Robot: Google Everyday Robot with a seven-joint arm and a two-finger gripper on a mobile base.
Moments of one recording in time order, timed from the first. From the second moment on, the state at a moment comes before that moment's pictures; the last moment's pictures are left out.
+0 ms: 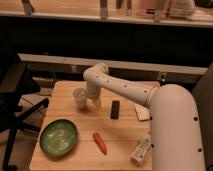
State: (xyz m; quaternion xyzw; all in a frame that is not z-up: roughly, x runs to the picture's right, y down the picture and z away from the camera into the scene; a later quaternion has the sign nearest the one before) arm -0.087 0.087 0.884 -0.23 -0.25 -0.41 0.84
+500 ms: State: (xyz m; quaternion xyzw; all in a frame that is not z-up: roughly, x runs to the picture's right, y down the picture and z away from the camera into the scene) arm -0.089 0.089 0.886 -0.23 -0.26 -0.42 0.84
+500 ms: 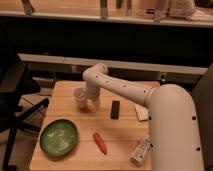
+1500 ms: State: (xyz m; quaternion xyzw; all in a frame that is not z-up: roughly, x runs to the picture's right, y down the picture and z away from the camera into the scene) arm -0.106 0.085 0.850 -0.23 -0.26 -0.45 0.82
